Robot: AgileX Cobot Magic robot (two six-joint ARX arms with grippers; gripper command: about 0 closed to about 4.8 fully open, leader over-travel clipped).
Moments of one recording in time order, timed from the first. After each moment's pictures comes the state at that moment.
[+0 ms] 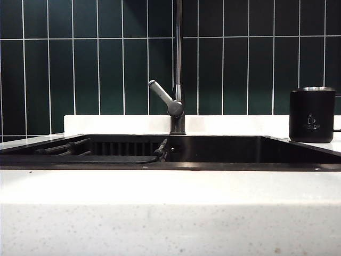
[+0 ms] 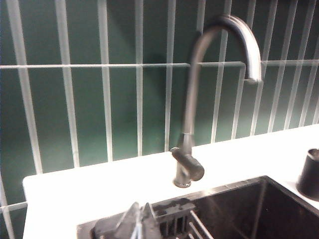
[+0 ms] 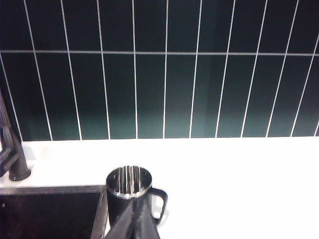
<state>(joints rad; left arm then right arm) -0.05 0.54 0.55 0.19 0.37 -0.05 0.00 0.31 0.79 -0.39 0.16 -0.03</state>
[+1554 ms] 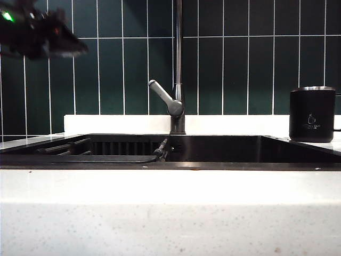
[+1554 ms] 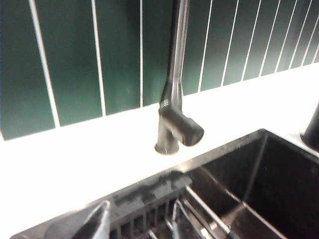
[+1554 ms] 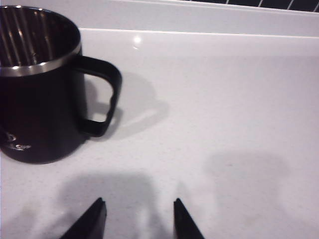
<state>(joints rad) -0.09 1.38 0.78 0.56 0.55 0.03 0.01 1.03 0.46 0.25 0.41 -0.05</state>
